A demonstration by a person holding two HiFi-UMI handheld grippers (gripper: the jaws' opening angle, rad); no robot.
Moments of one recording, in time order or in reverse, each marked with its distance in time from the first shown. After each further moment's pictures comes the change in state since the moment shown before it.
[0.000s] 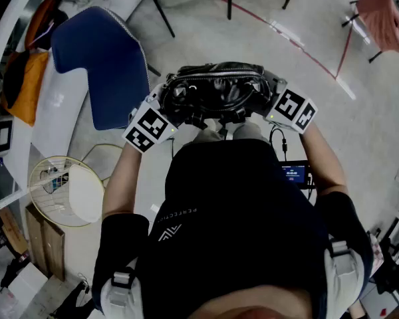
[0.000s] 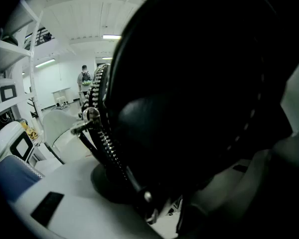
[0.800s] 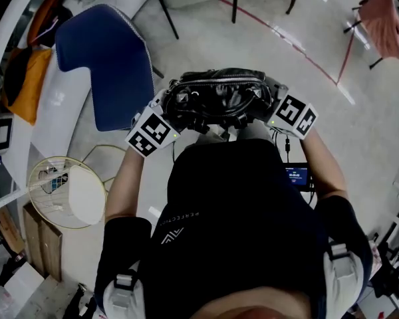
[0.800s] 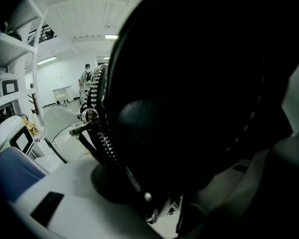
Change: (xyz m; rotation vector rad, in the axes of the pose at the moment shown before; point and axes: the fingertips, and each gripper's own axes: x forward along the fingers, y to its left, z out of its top) left arm -0.009 0.002 -0.016 -0.016 -0.013 -0.015; right arm 0.016 0.006 0.007 0.019 0.023 0.010
